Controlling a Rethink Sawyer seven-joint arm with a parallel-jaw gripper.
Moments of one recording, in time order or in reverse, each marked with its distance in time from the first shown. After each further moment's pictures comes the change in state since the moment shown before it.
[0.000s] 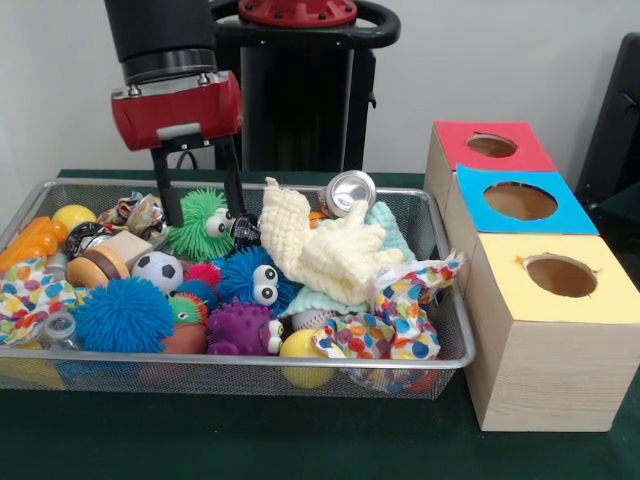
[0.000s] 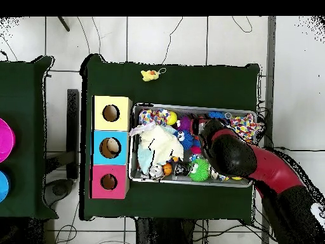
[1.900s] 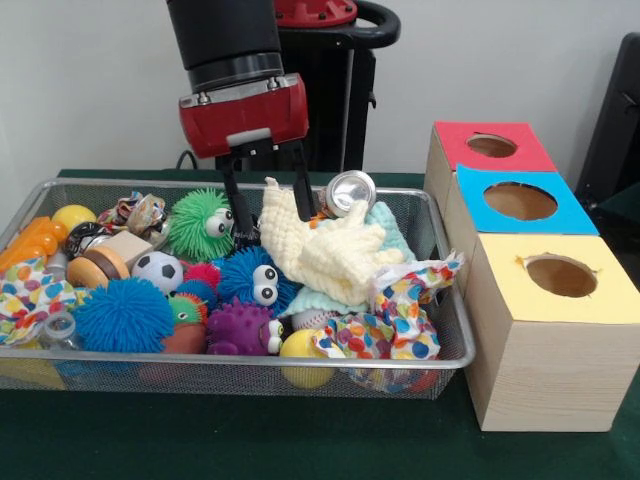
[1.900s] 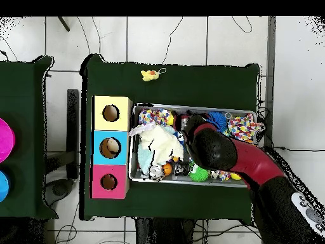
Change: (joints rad) arm 0.096 0.001 -0.016 0.000 0.065 0.000 0.000
